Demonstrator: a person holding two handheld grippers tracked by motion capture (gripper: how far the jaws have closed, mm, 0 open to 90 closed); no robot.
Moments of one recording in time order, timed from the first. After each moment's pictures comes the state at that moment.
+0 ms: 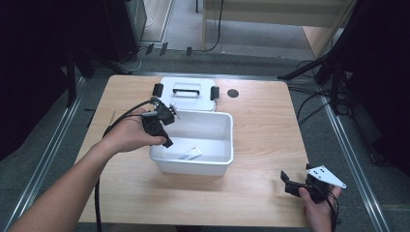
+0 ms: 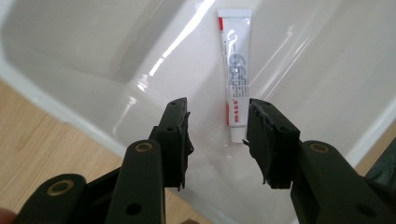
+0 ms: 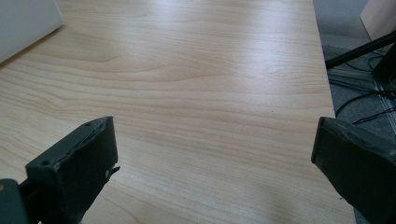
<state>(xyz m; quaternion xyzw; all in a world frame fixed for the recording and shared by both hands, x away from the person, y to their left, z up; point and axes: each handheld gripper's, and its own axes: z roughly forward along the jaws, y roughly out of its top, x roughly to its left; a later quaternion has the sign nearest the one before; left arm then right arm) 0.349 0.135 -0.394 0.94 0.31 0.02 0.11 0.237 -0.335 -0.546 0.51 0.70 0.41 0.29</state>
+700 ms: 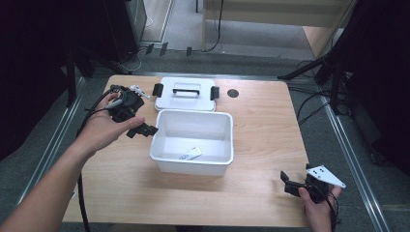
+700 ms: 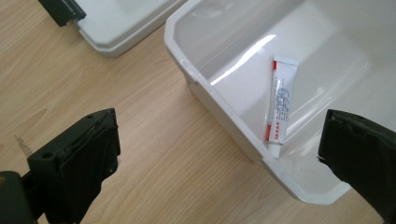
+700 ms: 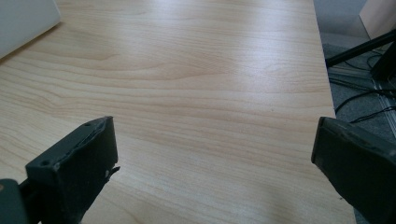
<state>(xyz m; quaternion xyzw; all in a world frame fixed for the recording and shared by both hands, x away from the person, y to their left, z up) 0.339 0.206 -0.360 0.88 0.42 0.10 0.22 0.237 -0.334 -0.546 0.51 0.70 0.41 0.29</state>
